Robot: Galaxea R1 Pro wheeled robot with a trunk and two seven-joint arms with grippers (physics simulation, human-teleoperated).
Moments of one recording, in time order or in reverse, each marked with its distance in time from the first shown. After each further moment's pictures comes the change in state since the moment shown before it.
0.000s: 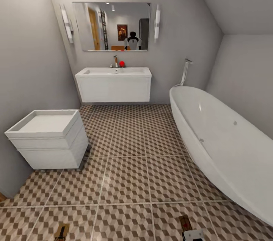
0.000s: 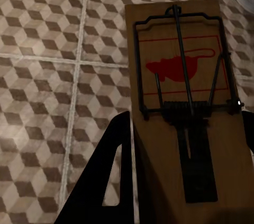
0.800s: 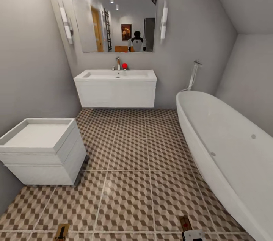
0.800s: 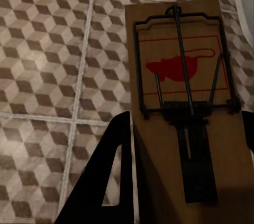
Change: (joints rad) left arm 0.000 0.000 0.000 0.000 0.000 0.000 0.000; right arm 0.000 0.000 0.000 0.000 0.001 0.000 0.000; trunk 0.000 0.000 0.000
